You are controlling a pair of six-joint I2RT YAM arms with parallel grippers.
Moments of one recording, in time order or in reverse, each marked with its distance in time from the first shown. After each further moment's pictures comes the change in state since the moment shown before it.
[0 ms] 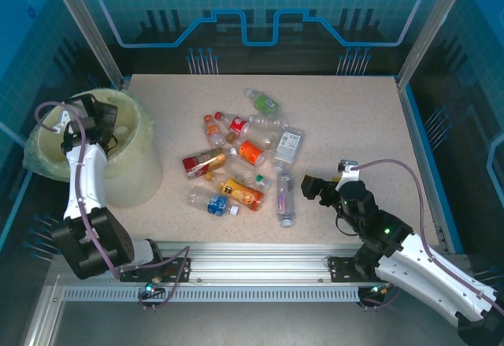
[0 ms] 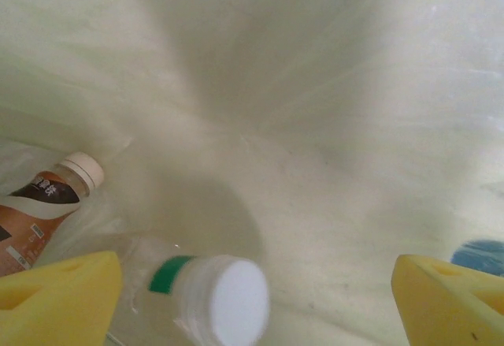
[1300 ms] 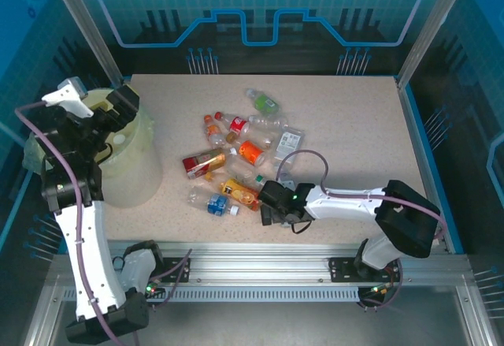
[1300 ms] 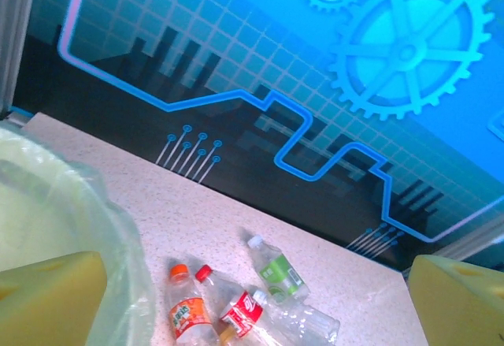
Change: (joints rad) left arm -0.087 -0.443 0.127 -0.029 0.506 0.480; right arm 0.303 1.028 0.393 -0.243 -0.120 0.226
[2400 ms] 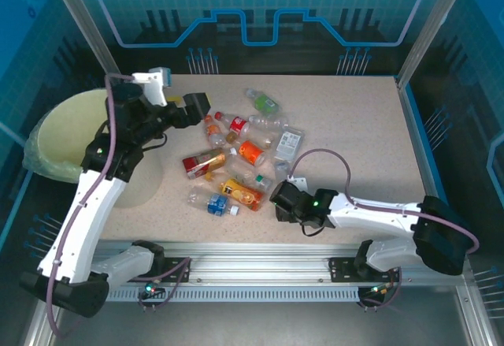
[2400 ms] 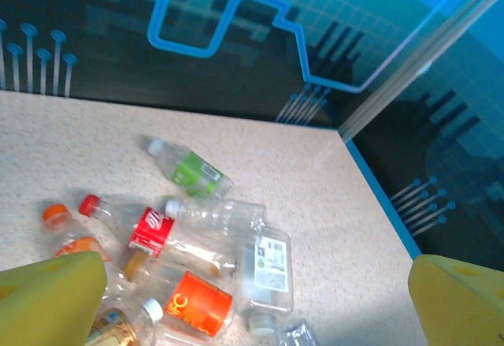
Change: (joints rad) left arm -0.616 0.214 0.048 0.000 -0.206 0.079; right arm 0.000 -0.264 -0.109 0.029 0.111 -0.014
